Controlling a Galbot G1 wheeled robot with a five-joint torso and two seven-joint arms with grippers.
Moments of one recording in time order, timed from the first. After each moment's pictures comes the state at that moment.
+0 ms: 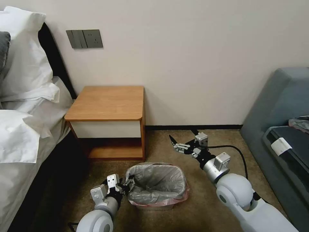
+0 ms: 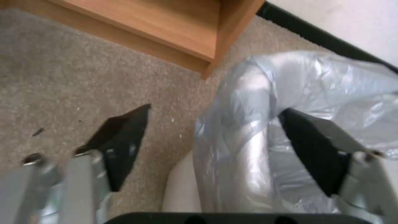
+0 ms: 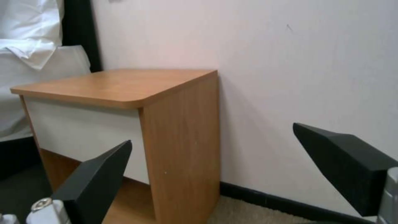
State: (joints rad) left arm 1.59 -1.44 -0.41 -2.14 -0.61 0.53 -0.32; right arm -1.21 1.01 0.20 2.06 0.42 -0.10 0.03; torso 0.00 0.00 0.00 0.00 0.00
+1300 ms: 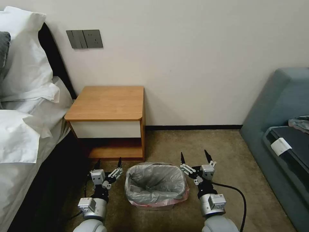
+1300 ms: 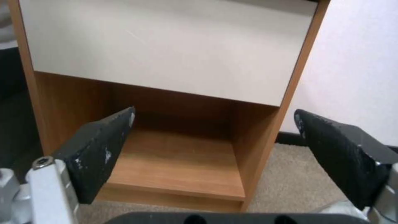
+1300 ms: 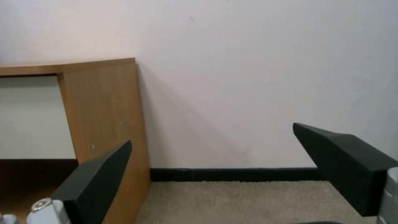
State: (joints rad) left arm 1.60 -1.39 -0.47 -1.95 -0.28 -0.19 -0.07; right arm -1.58 1.37 0.29 2.05 -0.02 0.11 0.22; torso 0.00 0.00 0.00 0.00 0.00
